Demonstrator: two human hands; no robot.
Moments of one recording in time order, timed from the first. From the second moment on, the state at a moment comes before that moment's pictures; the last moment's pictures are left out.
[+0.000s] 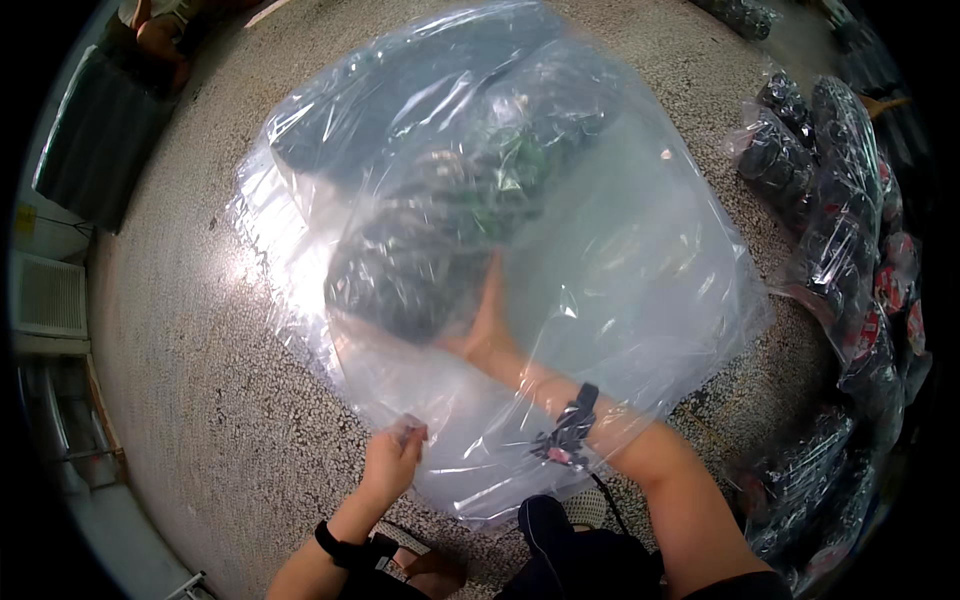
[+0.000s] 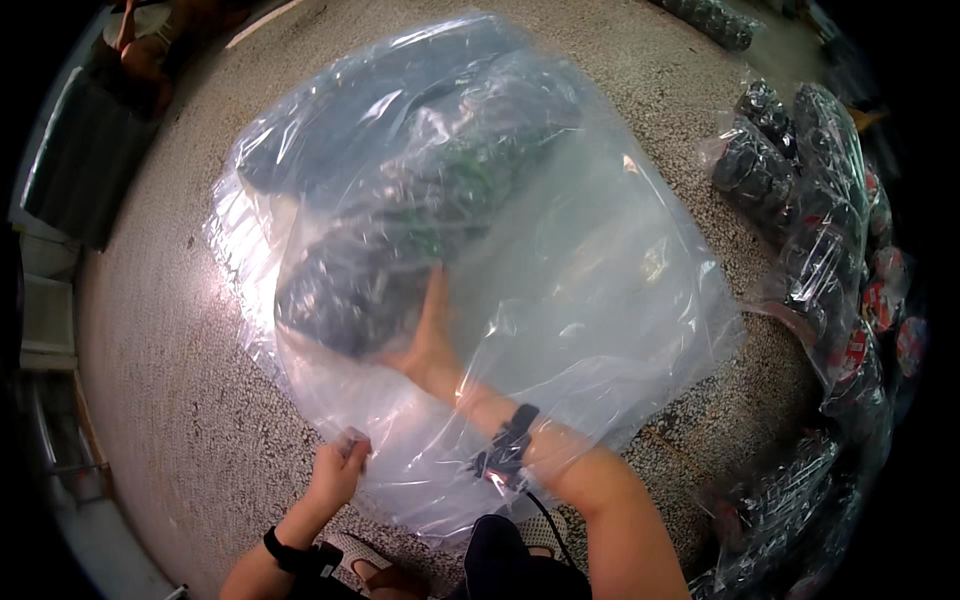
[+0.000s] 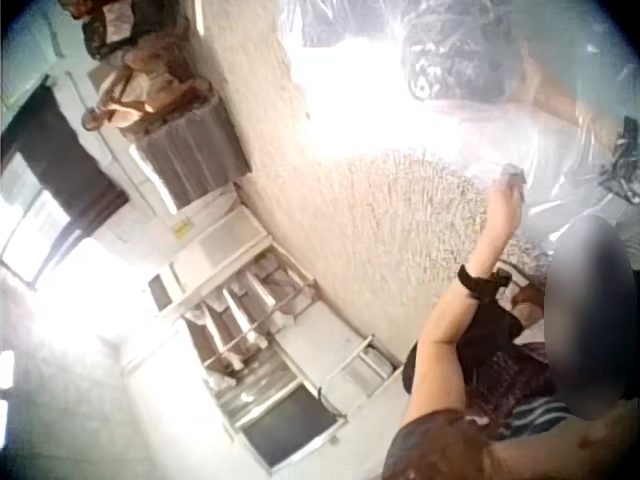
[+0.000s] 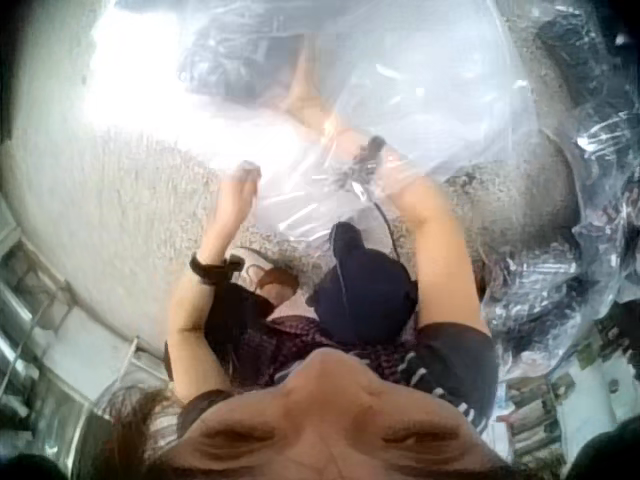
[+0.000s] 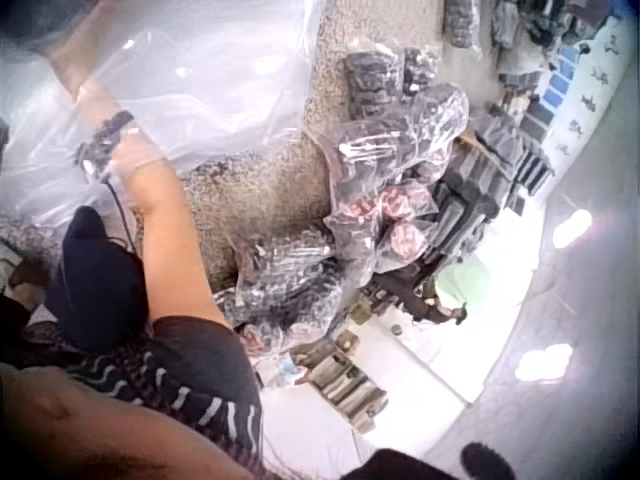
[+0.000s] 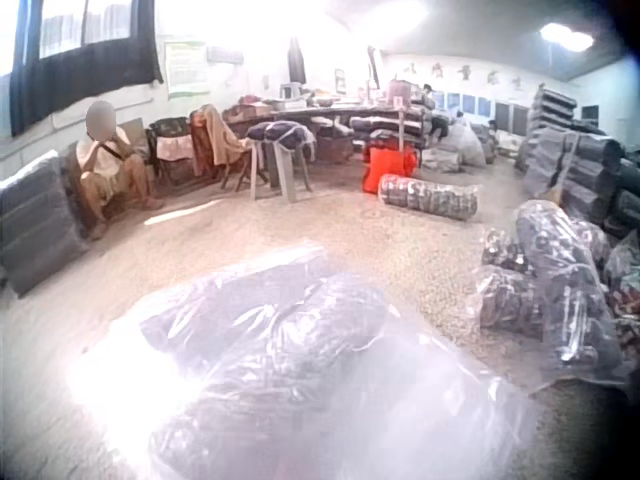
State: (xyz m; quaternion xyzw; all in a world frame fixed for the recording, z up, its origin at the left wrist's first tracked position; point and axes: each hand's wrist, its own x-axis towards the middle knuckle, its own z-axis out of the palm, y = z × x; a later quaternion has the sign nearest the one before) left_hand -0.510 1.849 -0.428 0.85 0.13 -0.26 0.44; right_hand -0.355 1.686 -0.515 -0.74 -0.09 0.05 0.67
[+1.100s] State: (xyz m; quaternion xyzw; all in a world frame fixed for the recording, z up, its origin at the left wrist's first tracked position) left_hand -0.432 1.685 -0.435 0.63 0.07 -0.25 0.73; right_hand -0.460 1.414 -0.339 -0.76 -0.03 0.25 0.60
